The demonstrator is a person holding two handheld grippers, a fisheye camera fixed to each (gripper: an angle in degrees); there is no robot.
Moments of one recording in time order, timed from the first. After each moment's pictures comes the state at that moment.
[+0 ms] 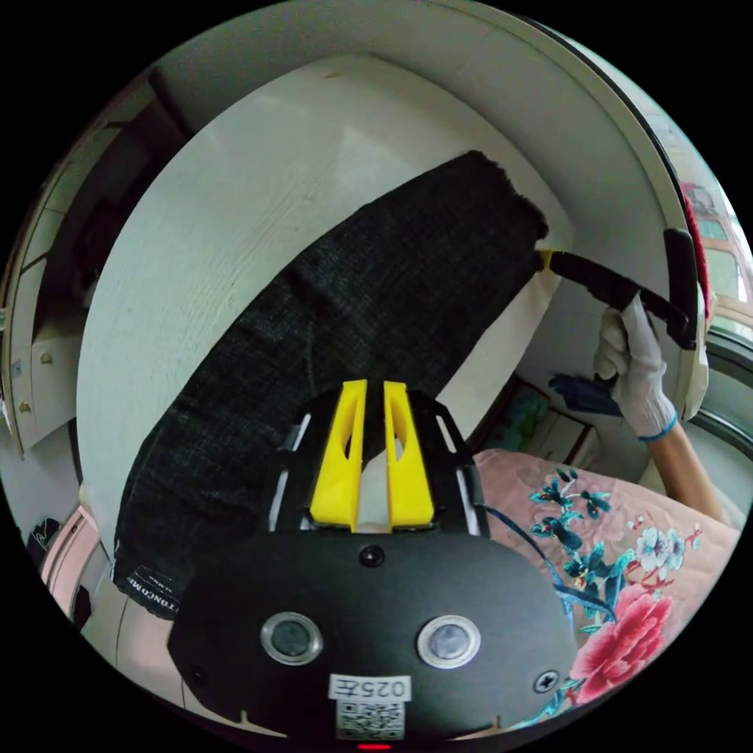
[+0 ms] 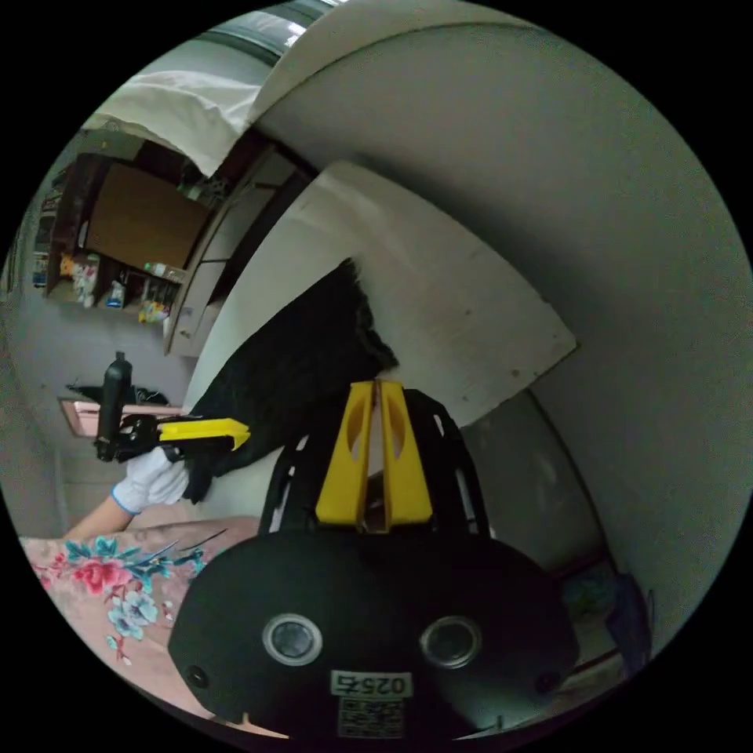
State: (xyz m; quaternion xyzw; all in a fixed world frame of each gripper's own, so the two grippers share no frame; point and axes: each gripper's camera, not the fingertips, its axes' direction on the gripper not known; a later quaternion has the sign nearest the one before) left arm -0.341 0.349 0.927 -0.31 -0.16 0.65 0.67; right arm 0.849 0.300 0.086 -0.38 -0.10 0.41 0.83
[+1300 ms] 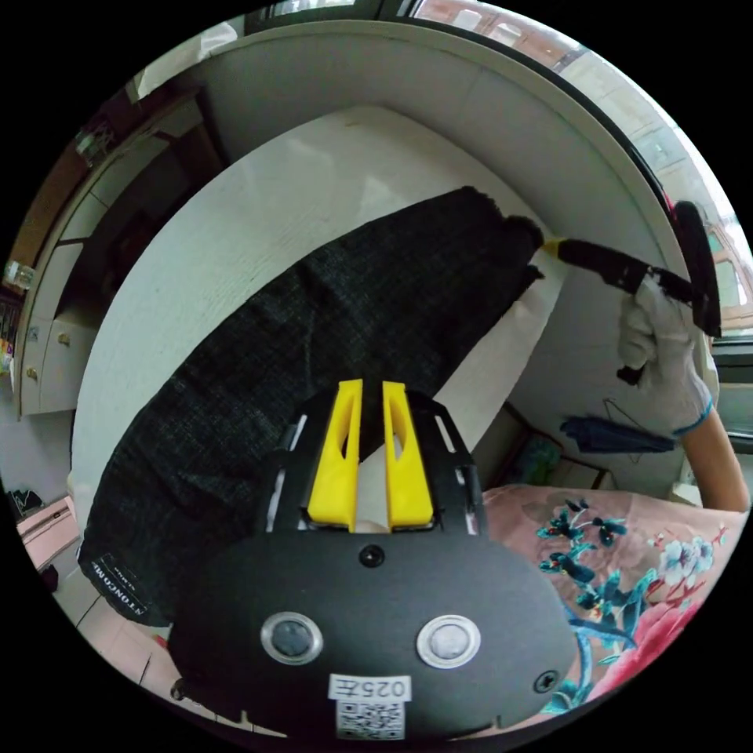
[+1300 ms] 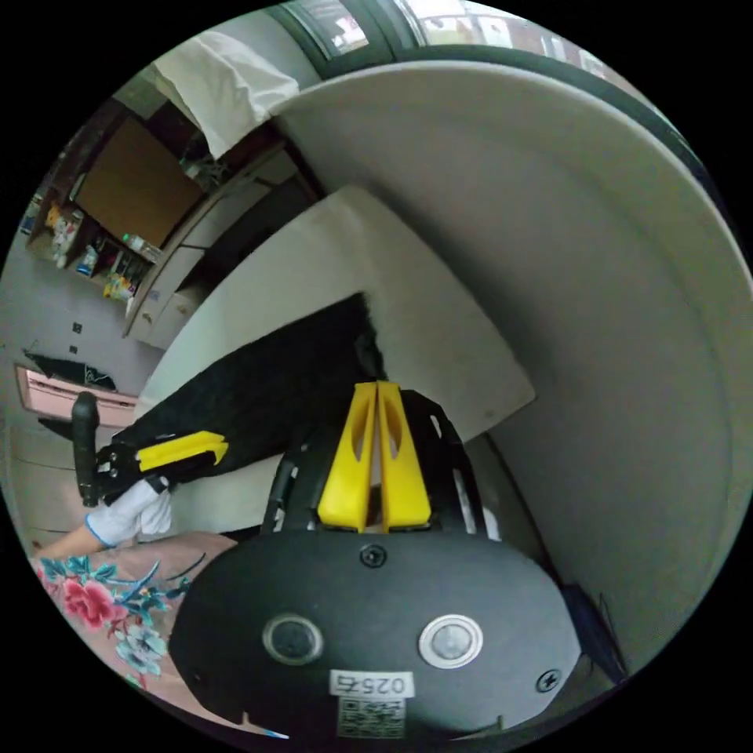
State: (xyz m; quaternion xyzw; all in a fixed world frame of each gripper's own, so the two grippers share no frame) left arm -0.357 0.371 0.882 -0.21 -0.12 0.66 0.71; right arm 0.831 0.307 0.094 -0.36 0.00 0.32 0.88
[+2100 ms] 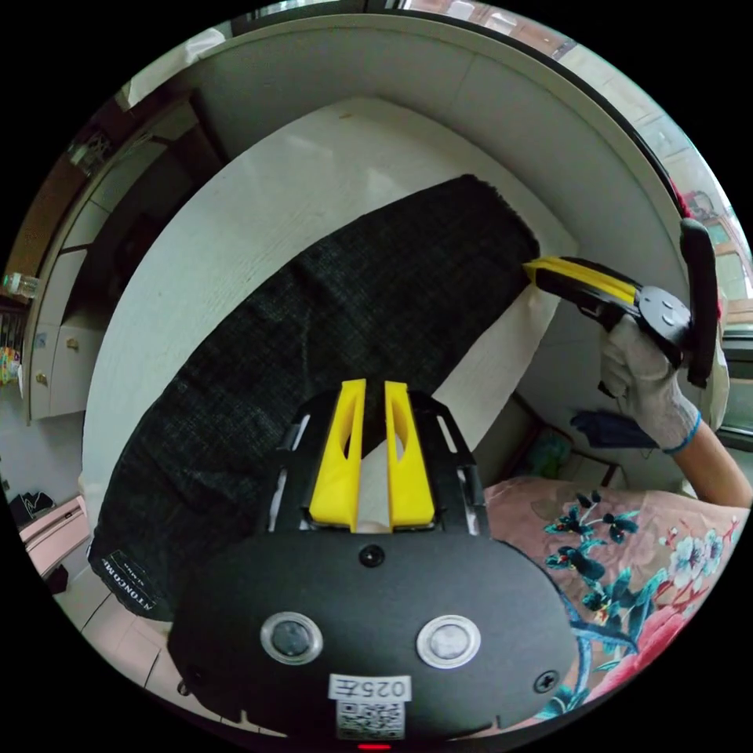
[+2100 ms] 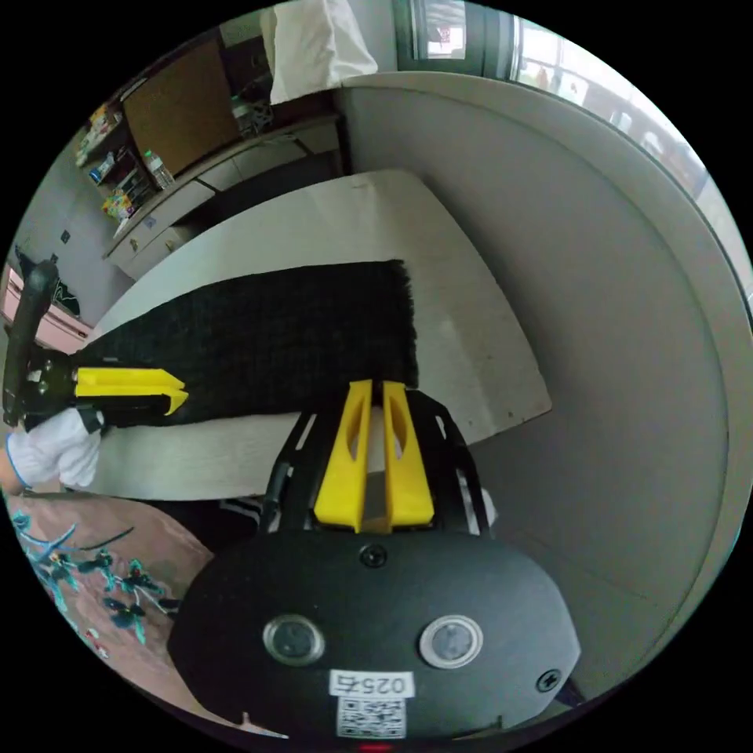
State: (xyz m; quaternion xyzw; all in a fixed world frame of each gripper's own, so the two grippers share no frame) left arm -0.335 0.411 0.863 -0.20 -0.13 0.67 0.71; right arm 0.744 0.321 0.151 -0.39 0.05 0.20 0.90
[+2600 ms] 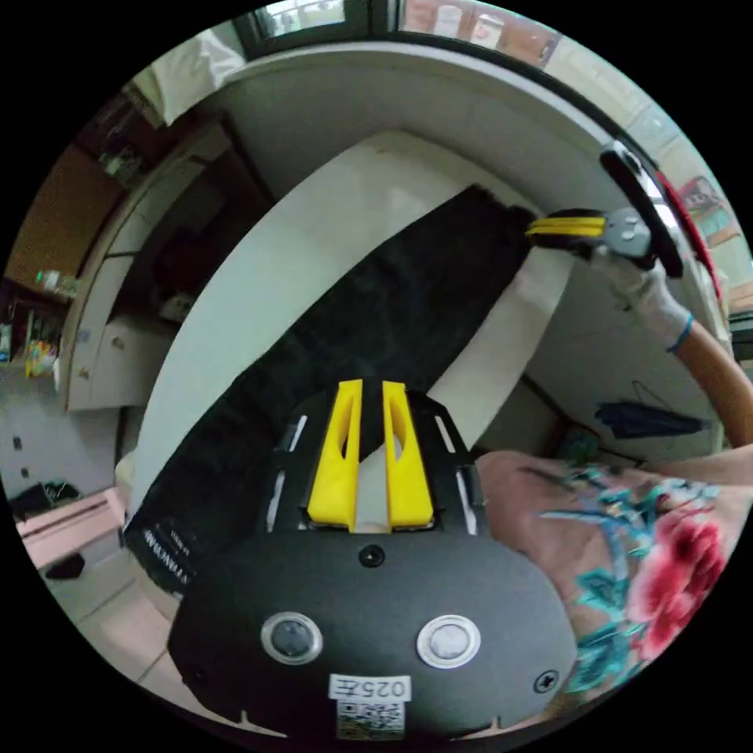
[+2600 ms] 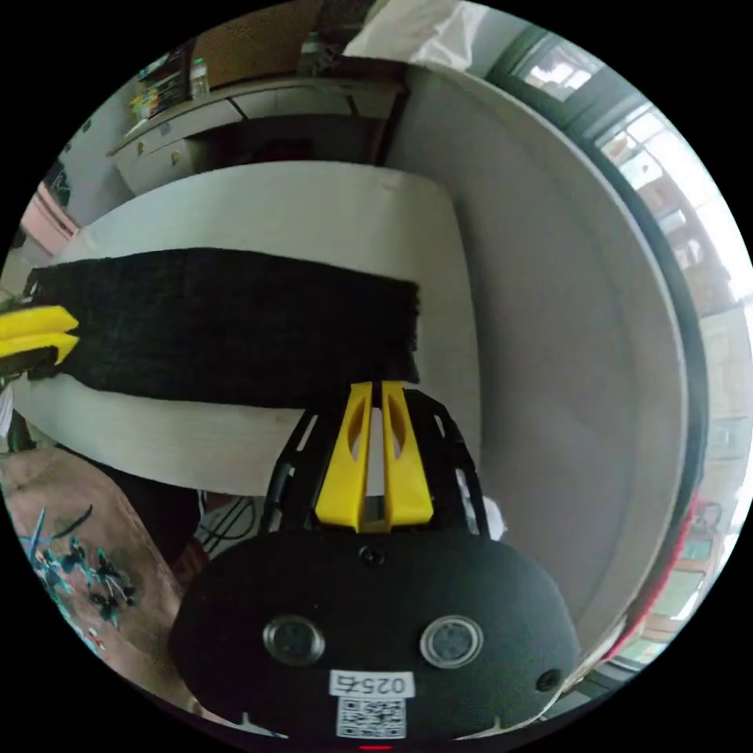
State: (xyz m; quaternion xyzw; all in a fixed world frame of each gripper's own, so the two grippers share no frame) left arm -0.335 0.402 0.773 -0.14 -0.19 0.67 0.70; right arm 0.744 0.283 0.222 -0.47 0.07 0.03 0.88
